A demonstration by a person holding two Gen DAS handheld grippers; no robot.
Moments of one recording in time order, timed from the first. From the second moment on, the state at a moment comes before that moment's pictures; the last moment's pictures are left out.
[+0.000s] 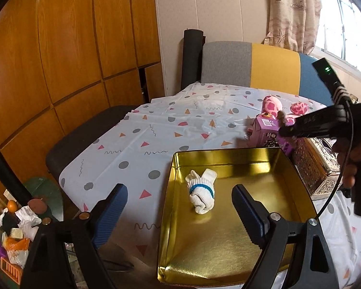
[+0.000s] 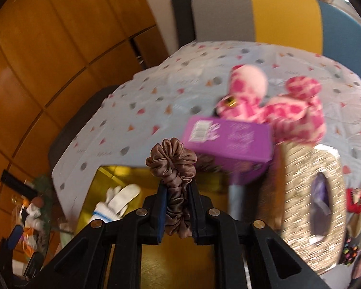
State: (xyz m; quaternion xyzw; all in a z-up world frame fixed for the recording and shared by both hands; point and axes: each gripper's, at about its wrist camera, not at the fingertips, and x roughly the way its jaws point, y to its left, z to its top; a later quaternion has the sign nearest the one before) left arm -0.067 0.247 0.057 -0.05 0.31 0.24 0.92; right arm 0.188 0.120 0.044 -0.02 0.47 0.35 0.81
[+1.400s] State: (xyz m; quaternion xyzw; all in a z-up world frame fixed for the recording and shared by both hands) left arm -0.072 0.249 0.029 -0.09 0.35 0.22 0.90; right arm 0.109 0.139 0.005 -0.06 0.47 0.35 0.81
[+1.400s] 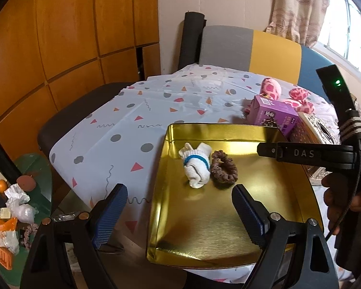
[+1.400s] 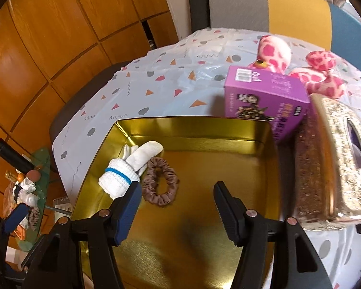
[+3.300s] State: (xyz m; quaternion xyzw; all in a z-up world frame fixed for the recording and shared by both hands) left arm 0.224 -0.081 0.041 0.16 0.45 -0.12 0.87; right arm 0.149 -0.308 0.006 0.23 0.39 -0.01 0.89
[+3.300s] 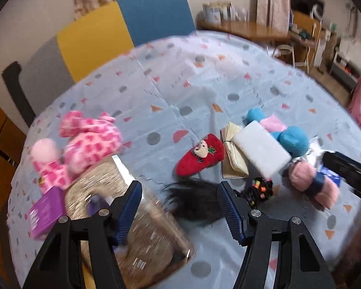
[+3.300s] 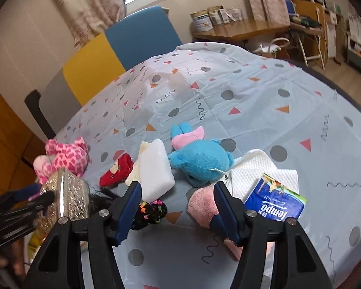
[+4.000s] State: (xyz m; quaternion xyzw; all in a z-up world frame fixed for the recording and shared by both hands) left arm 0.329 -0.162 -0.068 0.24 0.56 -0.12 0.78; right arm 0.148 -0.327 0.005 0.30 0.39 0.02 0.87
